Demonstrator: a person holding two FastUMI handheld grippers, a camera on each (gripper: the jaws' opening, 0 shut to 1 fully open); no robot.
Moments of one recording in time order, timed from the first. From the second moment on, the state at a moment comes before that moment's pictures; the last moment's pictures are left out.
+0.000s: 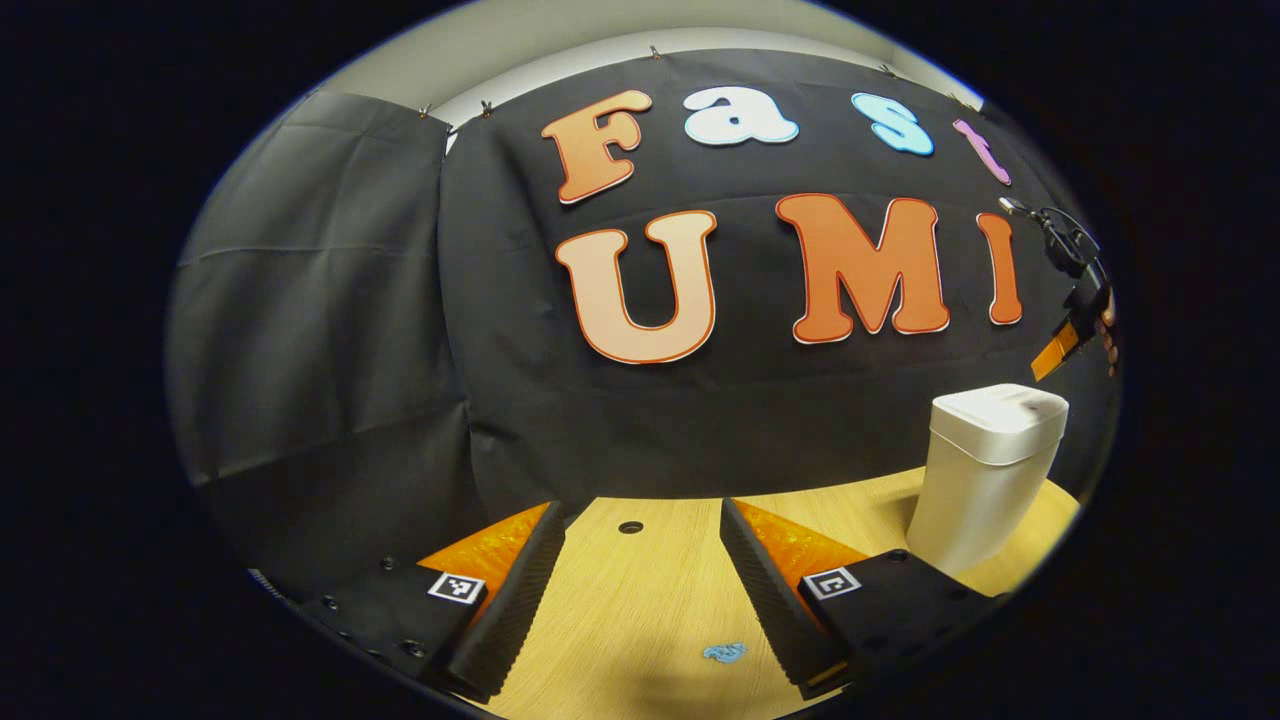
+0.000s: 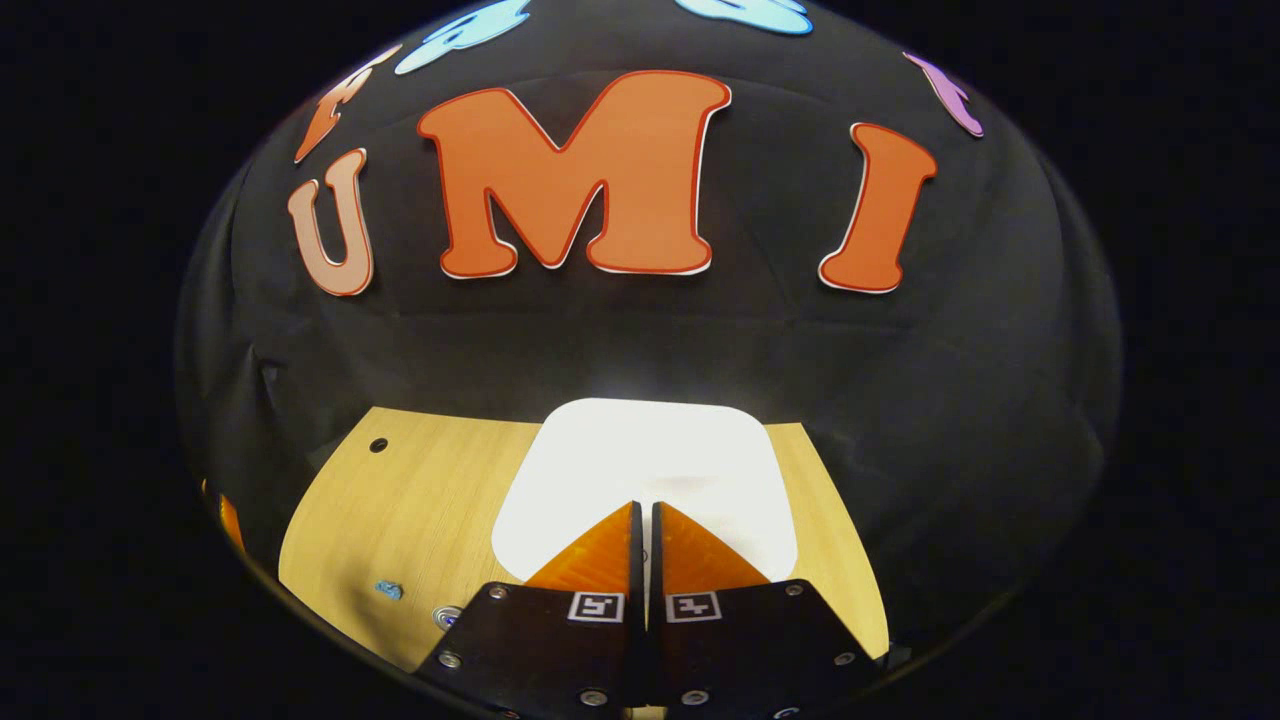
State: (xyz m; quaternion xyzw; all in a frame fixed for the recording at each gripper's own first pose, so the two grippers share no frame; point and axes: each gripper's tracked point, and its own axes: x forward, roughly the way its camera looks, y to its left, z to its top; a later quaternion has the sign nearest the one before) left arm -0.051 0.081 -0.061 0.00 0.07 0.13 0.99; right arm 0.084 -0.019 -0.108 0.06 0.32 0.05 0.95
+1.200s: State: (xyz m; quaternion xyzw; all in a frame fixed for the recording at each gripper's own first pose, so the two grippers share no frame) left arm -0.042 0.061 -0.040 0.01 0.06 0.11 0.99; right arm 0.084 -0.009 -0.115 0.10 0.30 0.07 0.95
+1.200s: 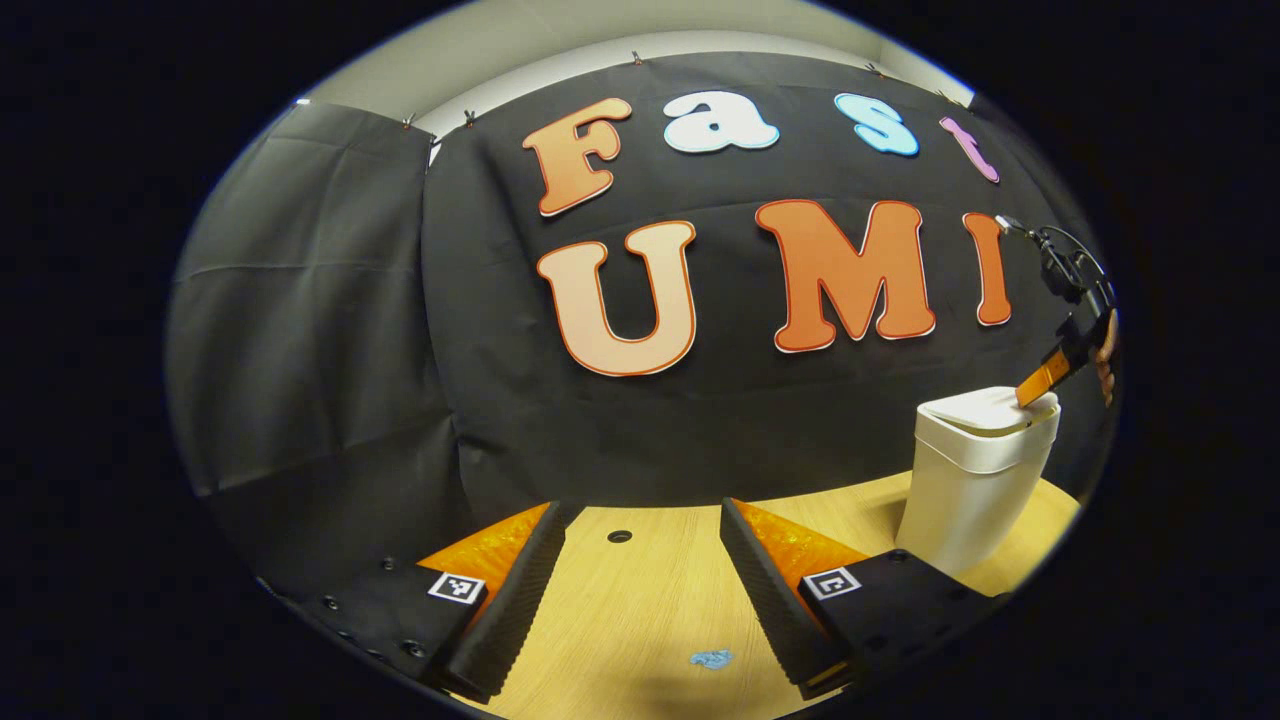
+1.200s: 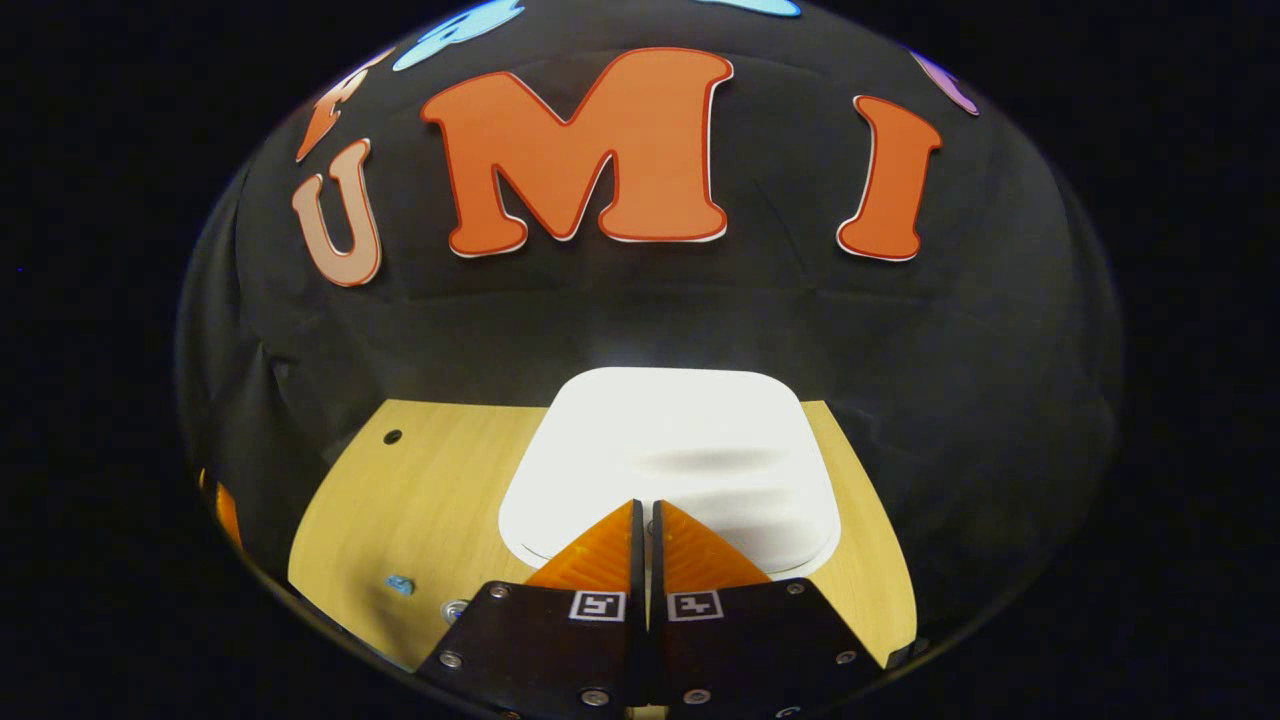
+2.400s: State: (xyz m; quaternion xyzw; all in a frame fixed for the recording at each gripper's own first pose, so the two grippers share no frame) left arm -0.046 0.027 -0.033 0.00 0.05 0.08 1.00; right arm 0.008 0.038 -0.017 0.09 0.02 0.19 0.98
